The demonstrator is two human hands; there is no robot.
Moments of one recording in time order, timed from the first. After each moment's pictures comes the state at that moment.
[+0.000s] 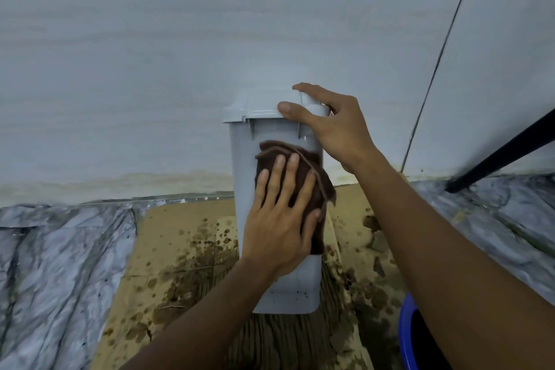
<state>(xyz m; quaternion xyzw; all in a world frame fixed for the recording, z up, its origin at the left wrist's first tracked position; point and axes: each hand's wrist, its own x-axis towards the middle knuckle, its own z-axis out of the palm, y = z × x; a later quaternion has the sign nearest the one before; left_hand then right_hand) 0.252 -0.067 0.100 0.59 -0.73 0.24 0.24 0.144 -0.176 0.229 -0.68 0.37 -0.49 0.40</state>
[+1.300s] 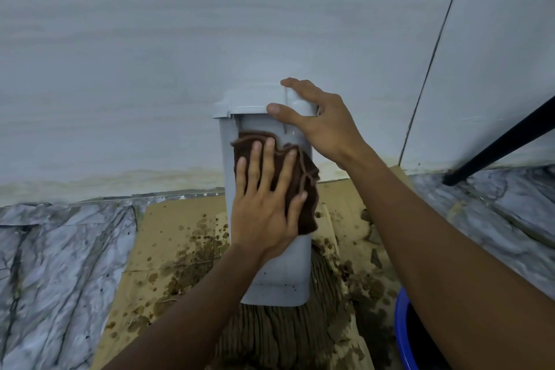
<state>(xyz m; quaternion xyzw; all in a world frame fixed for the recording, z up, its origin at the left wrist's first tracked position) 0.264 -0.069 0.109 0.63 -0.70 0.23 0.25 0.145 -0.169 0.227 -0.71 0.36 -0.45 0.42</state>
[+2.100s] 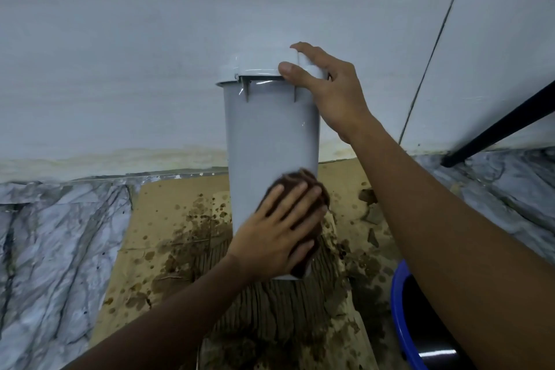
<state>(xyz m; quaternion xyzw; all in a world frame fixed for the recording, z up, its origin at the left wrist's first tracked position) 0.270 -0.034 0.046 0.45 -0.84 0.27 0.10 0.143 -0.174 0.224 -0.68 0.37 -0.48 0.42</state>
